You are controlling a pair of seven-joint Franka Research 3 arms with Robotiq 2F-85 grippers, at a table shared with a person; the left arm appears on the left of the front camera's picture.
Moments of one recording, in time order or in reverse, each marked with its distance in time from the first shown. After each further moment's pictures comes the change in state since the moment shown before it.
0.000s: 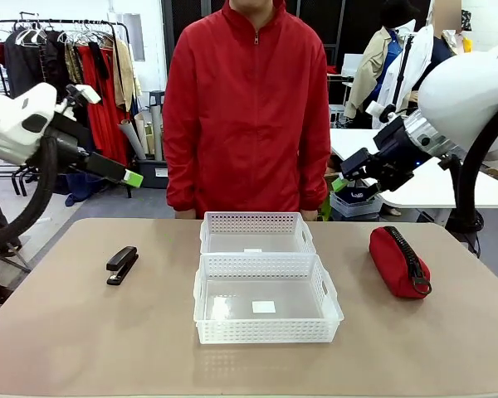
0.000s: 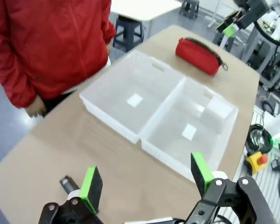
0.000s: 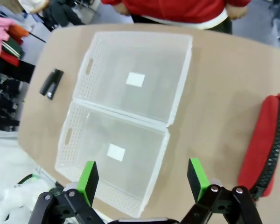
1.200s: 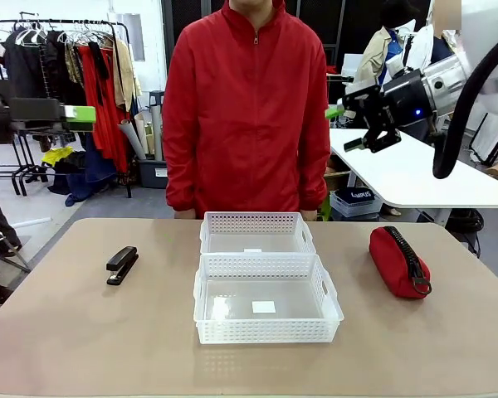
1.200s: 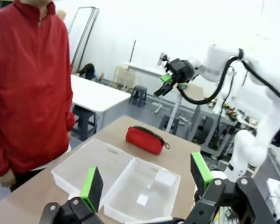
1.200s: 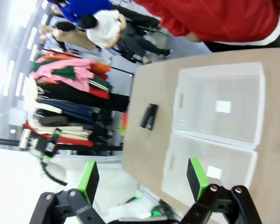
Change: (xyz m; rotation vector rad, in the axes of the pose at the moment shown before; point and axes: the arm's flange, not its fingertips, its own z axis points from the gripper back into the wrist) left arm -0.006 0.027 0.087 -0.335 -0.467 0.078; right arm 0.069 0.007 0.054 0.475 -0.083 -0.334
